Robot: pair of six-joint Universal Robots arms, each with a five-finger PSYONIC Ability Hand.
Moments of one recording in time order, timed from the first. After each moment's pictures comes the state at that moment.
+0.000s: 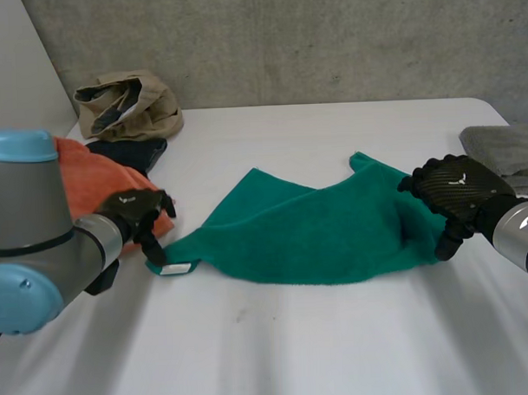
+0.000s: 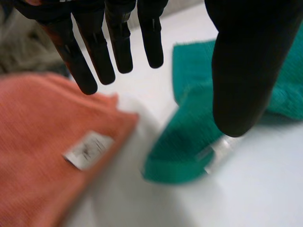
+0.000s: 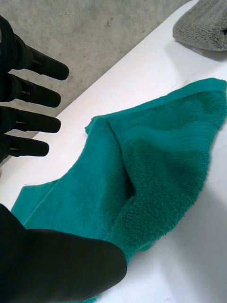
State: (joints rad) left arm 4.38 -2.03 -1.44 2.96 -1.53 3.28; right arm 1.67 -1.40 1.73 0.05 1.19 2.49; left_hand 0.47 0.47 0.47 0.47 0.30; right_hand 0.34 0.36 0.32 0.33 0.12
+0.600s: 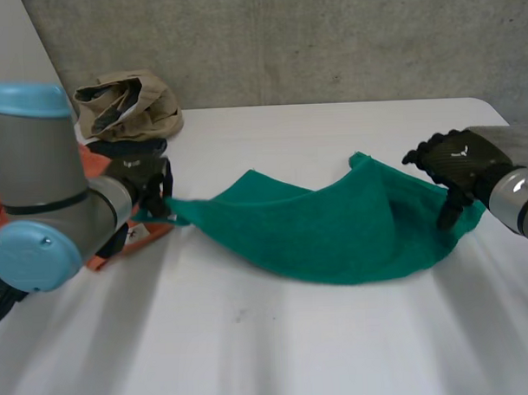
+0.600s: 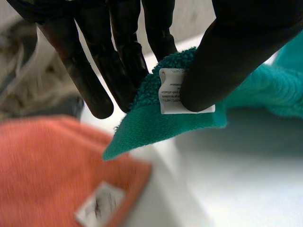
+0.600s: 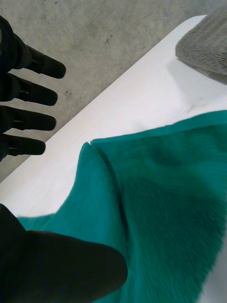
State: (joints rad) left arm 4.32 -2.08 -1.20 2.87 -1.60 3.24; right arm 1.66 -1.23 1.49 0.08 1.20 2.51; left_hand 1.15 1.19 1.18 1.20 0.98; right_hand 0.30 0.30 0.28 0.29 0.08
